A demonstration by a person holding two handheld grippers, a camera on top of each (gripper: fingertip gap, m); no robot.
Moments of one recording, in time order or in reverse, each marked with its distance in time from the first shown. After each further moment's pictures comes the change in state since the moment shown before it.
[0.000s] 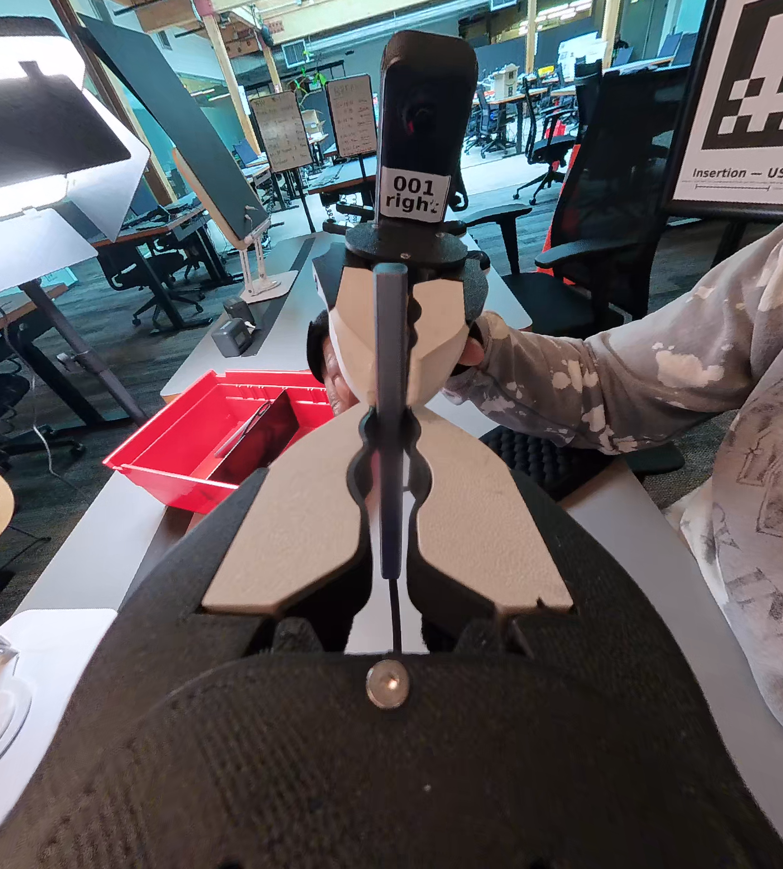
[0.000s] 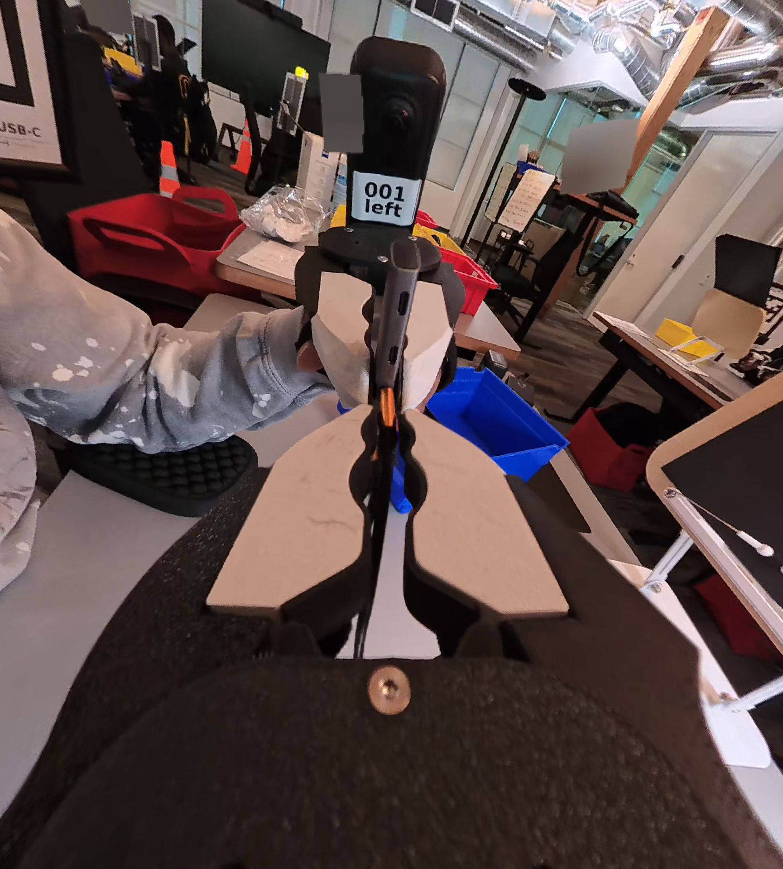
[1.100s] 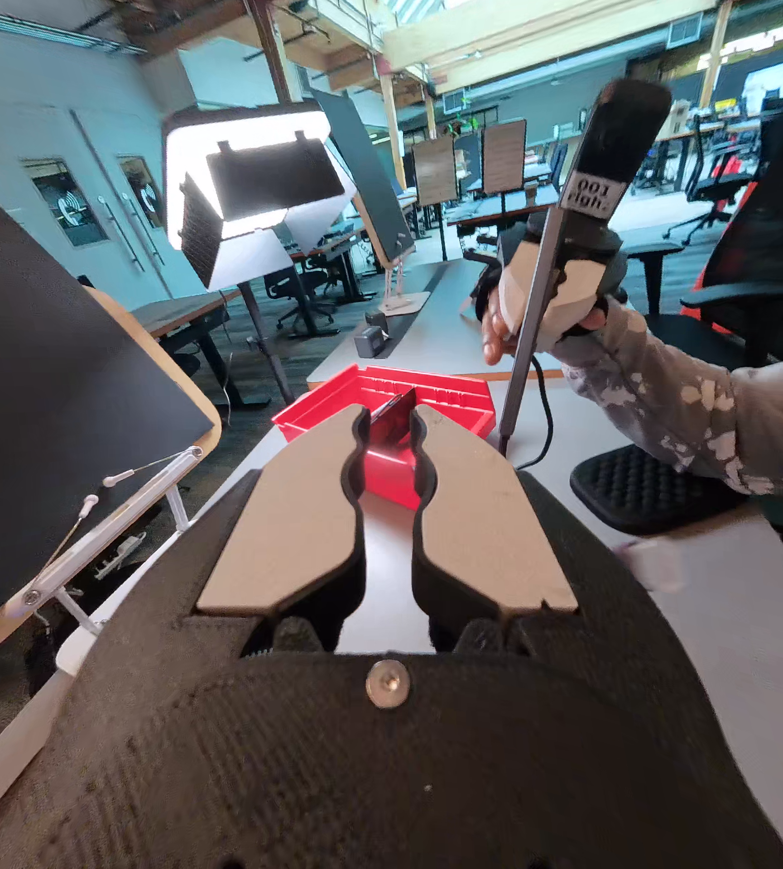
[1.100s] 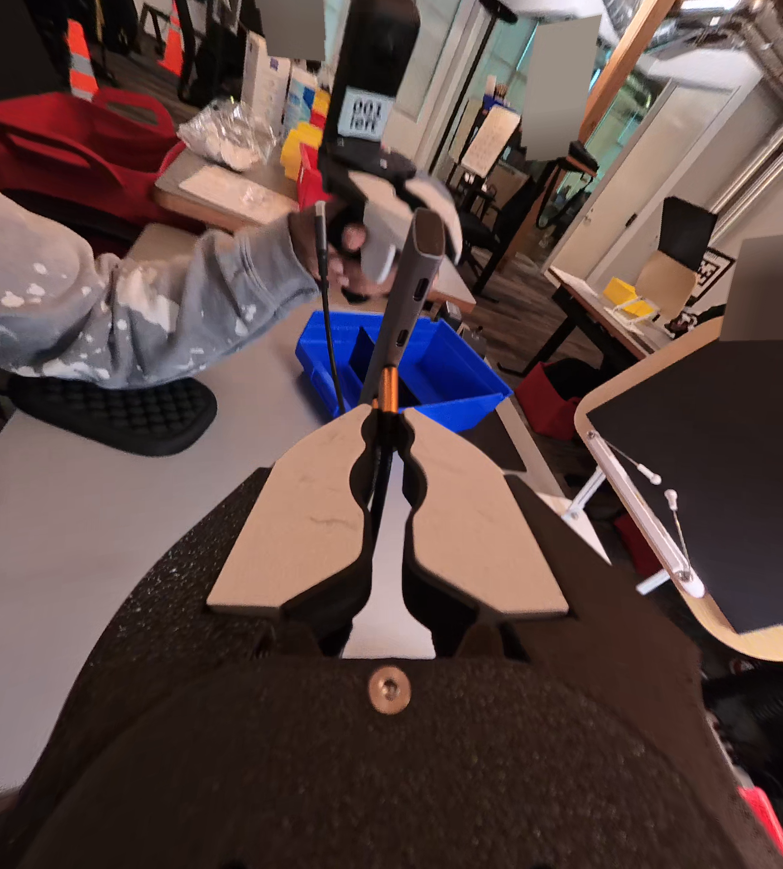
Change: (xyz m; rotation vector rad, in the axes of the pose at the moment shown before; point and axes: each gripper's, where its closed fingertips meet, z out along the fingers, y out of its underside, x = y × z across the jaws) left arm -0.066 -0.007 -0.084 0.068 -0.306 -0.019; right arm 0.016 0.006 -0.041 -0.134 0.092 -0.072
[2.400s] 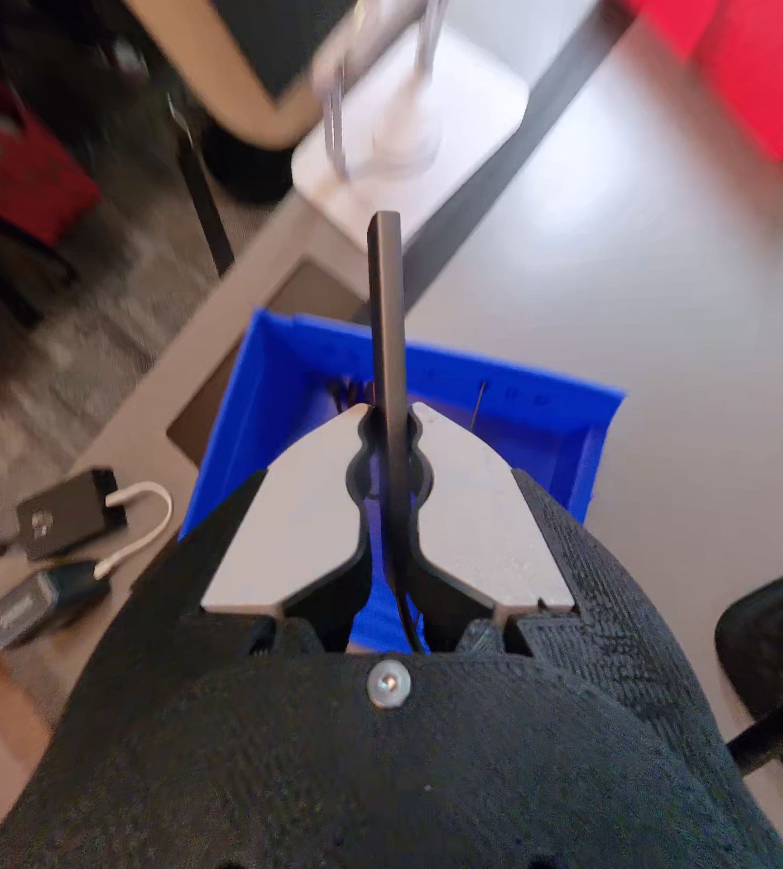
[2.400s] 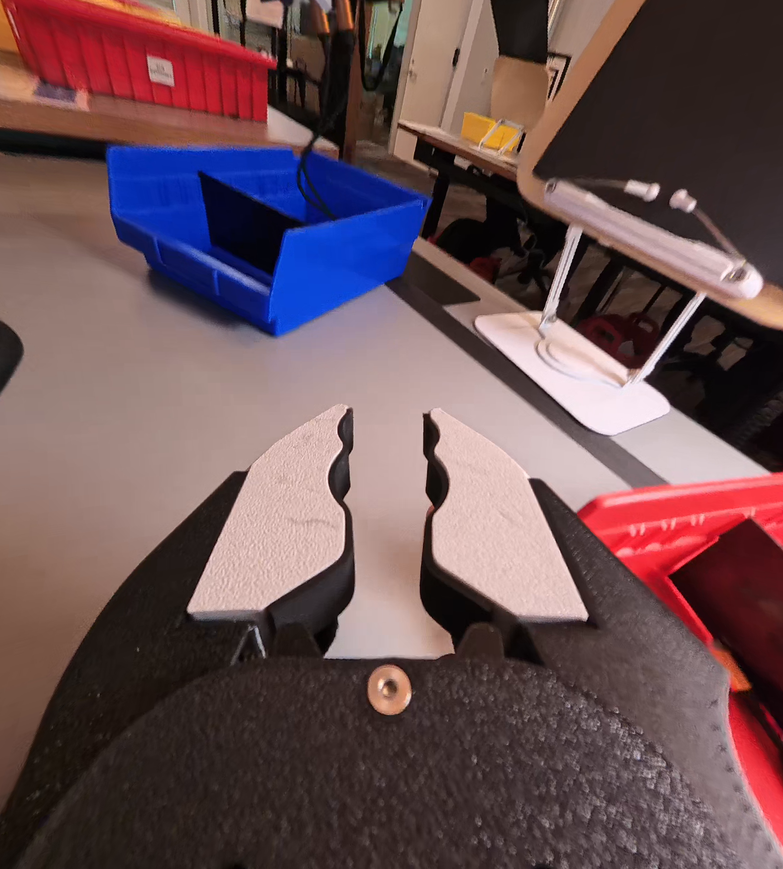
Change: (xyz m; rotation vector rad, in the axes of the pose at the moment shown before) left arm -0.180 0.125 -0.136 -0.868 -0.378 -0.210; right arm -0.007 0.168 0.039 -0.155 0.377 0.264
